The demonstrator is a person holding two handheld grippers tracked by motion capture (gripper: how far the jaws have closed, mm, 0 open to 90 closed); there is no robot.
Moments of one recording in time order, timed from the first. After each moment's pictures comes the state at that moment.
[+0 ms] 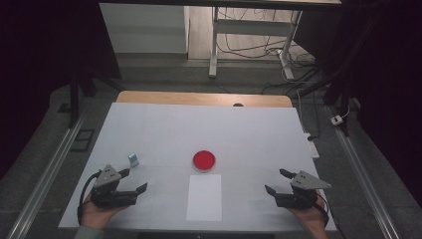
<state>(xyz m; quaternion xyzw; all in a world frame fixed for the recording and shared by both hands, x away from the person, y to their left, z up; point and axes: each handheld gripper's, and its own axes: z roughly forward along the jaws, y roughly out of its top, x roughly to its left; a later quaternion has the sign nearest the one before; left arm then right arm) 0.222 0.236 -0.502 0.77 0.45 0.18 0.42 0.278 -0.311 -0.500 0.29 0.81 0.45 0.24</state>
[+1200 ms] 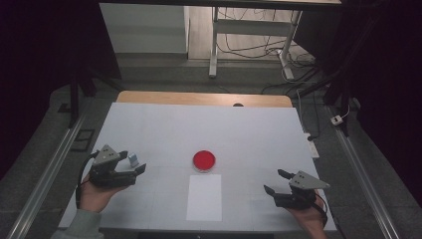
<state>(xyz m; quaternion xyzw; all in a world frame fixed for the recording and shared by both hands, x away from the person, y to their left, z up) 0.254 0.239 -0.462 0.76 0.46 0.20 0.42 0.277 -0.307 -0.500 0.29 0.81 0.45 0.23</state>
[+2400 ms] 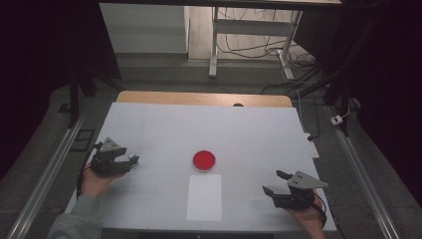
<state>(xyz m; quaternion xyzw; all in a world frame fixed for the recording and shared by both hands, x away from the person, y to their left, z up) 0.304 0.267 -0.500 0.79 0.48 0.19 0.34 0.278 -0.306 -0.502 0.29 0.82 0.45 0.22</state>
